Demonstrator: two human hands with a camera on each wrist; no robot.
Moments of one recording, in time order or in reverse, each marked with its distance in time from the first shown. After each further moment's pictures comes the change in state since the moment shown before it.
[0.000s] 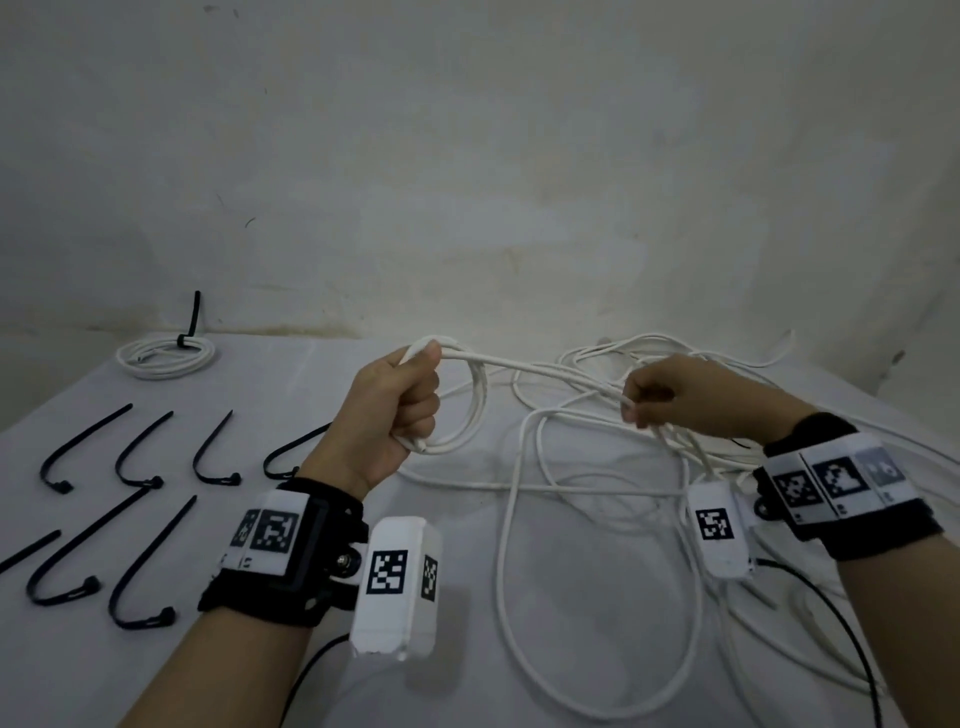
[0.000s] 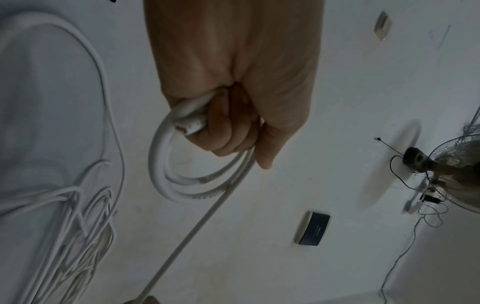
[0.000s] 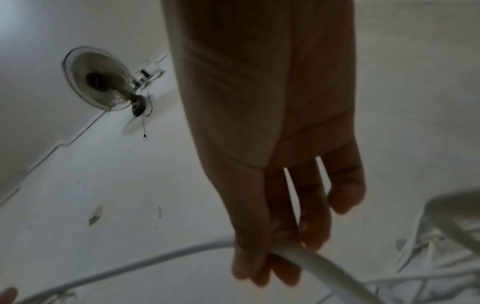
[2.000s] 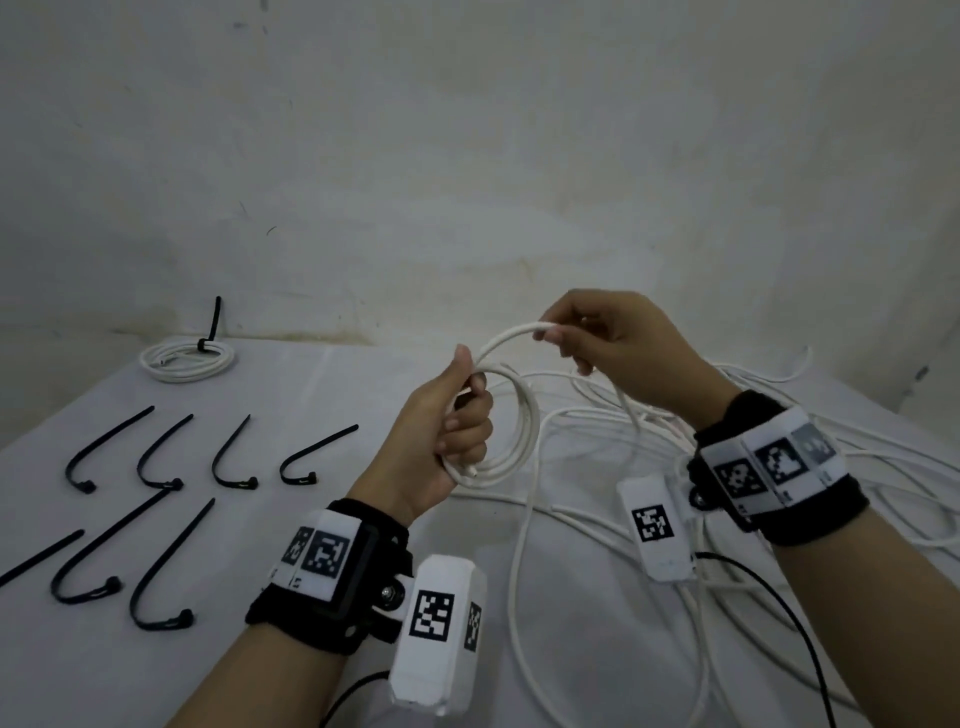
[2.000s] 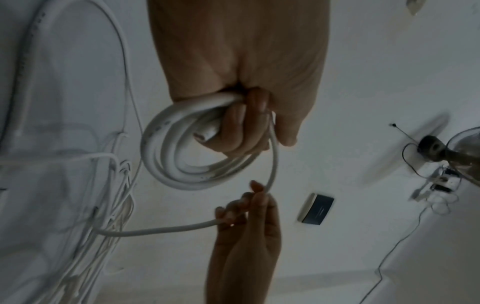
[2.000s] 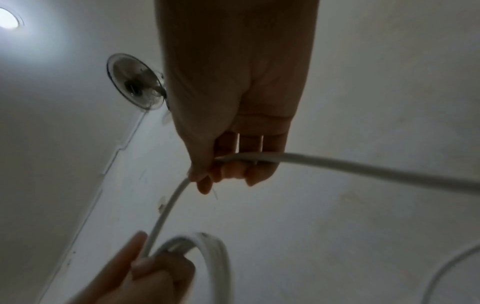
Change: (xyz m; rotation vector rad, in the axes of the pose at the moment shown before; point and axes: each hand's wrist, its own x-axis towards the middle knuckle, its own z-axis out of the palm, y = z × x) left_hand -0.007 -0.008 0.019 -0.242 -0.110 -0.099; right_hand 0.035 -0.086 -0.003 0.407 0.409 -0.352
